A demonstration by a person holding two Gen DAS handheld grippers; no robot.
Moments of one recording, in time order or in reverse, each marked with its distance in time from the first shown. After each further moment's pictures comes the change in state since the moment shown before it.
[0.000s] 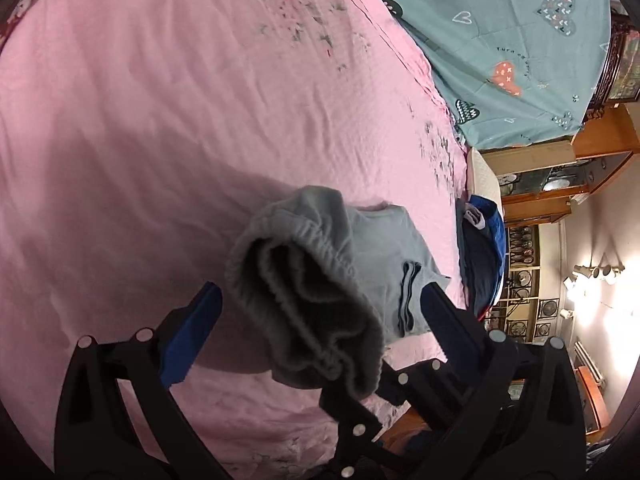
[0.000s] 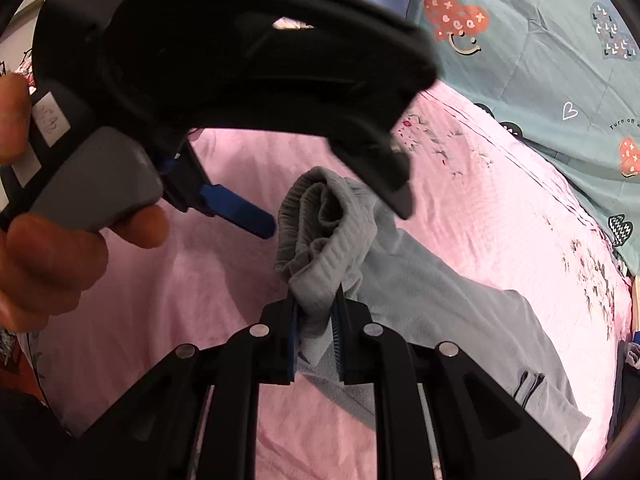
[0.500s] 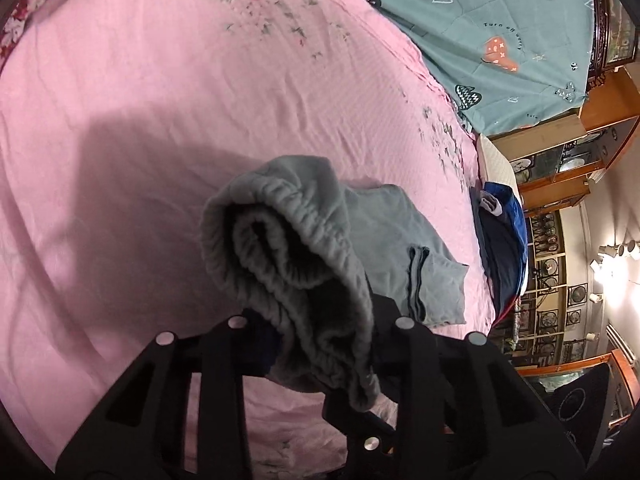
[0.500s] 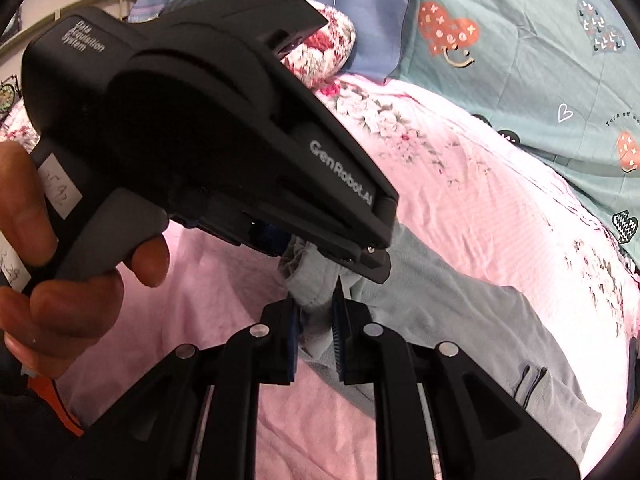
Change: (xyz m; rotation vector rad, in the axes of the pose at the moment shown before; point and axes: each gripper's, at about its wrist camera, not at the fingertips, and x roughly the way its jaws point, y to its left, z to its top) left arm 0.011 -0.041 -0.034 0.087 -0.062 0.082; right arm -0.032 -0.017 -0.019 0.029 -0.104 0.051
